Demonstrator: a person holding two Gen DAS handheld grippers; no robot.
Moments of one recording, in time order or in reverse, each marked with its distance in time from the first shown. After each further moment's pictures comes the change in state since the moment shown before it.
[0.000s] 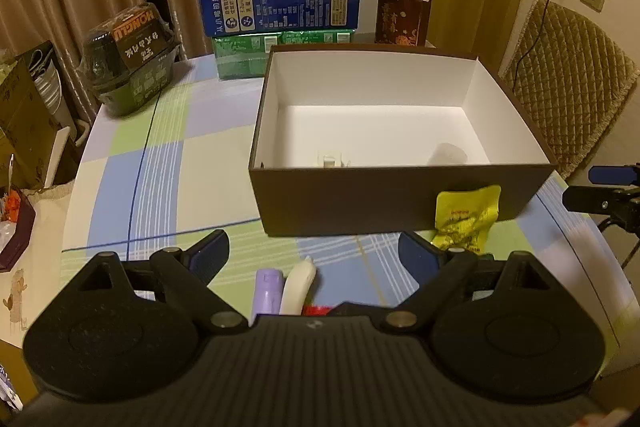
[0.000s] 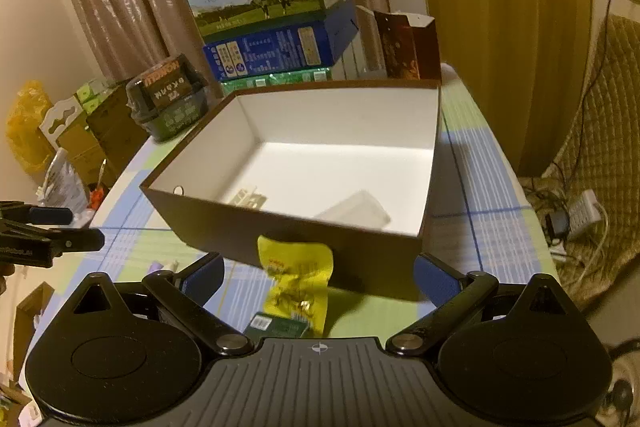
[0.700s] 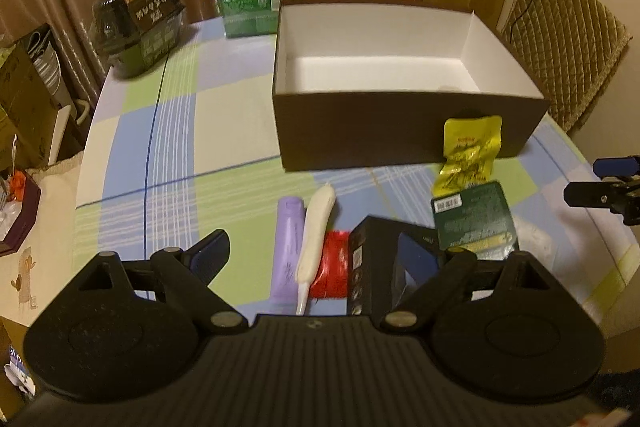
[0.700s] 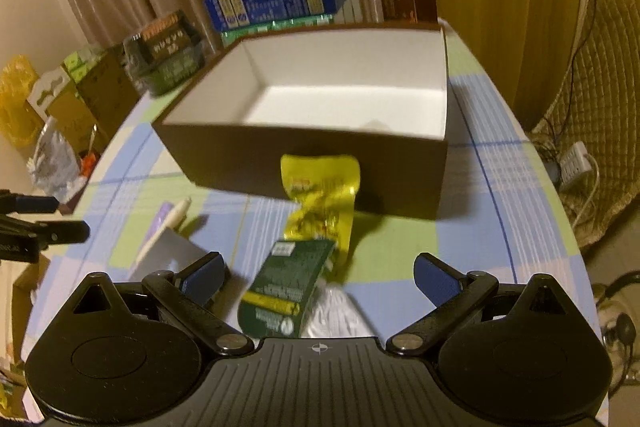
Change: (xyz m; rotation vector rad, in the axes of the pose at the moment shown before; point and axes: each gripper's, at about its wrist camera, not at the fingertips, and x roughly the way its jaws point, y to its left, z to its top) left arm -0.019 0.023 -0.045 0.036 0.091 -0.011; right arm -0.006 0.037 -0.046 0.020 0.120 -0.059
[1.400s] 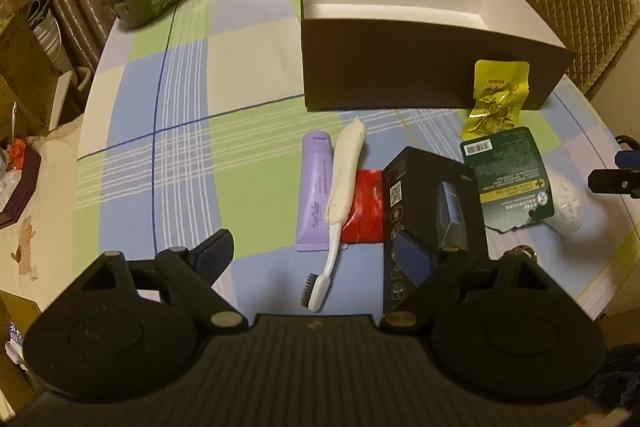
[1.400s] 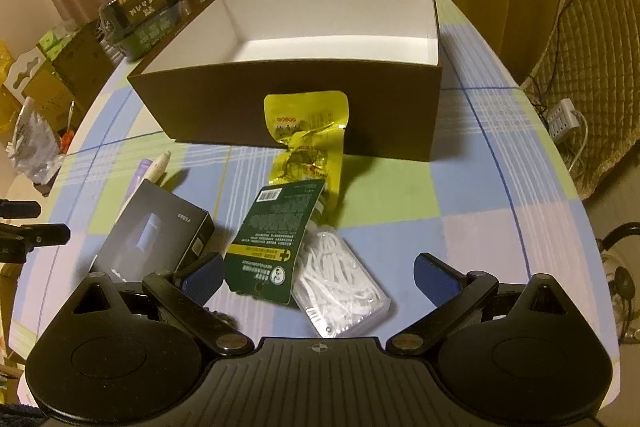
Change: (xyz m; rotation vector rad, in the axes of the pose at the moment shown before) left arm 0.024 0.026 -0.033 -0.009 0.107 0.000; right arm 0.017 0.004 -0.025 0.043 0.099 -0.060
